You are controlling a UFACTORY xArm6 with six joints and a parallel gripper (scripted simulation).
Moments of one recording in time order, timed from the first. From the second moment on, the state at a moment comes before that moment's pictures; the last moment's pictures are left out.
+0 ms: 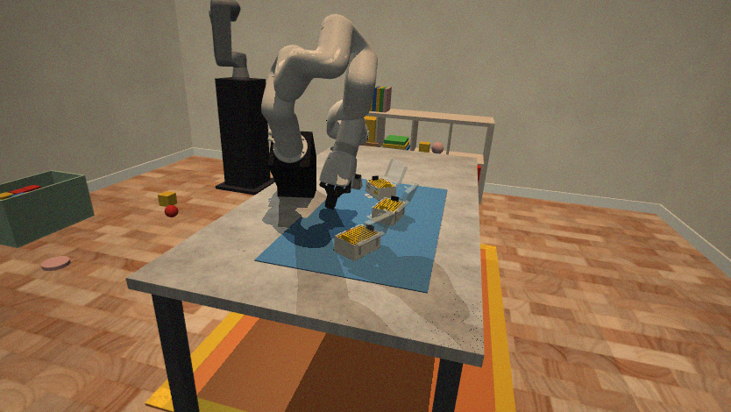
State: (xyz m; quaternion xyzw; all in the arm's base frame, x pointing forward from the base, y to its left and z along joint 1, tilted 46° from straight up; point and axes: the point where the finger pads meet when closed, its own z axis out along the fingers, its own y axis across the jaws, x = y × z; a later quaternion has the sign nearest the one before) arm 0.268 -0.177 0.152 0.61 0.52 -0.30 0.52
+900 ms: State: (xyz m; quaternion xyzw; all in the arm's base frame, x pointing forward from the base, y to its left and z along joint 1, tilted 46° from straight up) arm 0.252 -0.142 0.188 0.61 0.52 -0.30 0.52
